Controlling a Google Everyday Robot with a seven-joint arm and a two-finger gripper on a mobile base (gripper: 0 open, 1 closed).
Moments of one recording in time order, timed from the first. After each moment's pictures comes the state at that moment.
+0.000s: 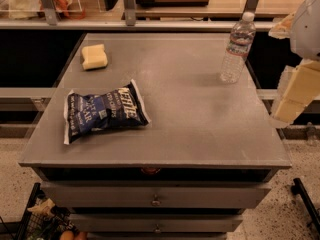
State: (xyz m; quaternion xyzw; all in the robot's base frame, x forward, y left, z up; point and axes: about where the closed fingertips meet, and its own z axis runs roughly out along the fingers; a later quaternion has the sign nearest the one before) arm 0.437 -0.210 0.999 -0.60 0.77 -0.06 0.19
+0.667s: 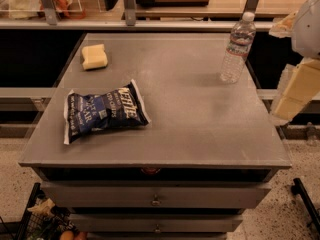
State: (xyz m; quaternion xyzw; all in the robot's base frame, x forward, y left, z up) arm 0.444 -0.214 0.997 -0.60 0.77 -0.05 0.20
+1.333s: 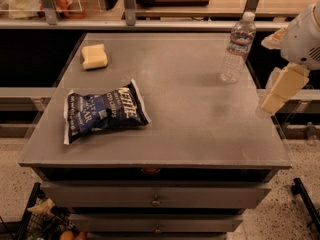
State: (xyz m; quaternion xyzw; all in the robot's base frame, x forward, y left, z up) arm 0.493 -0.230 0.954 -0.57 0.78 0.01 0.24
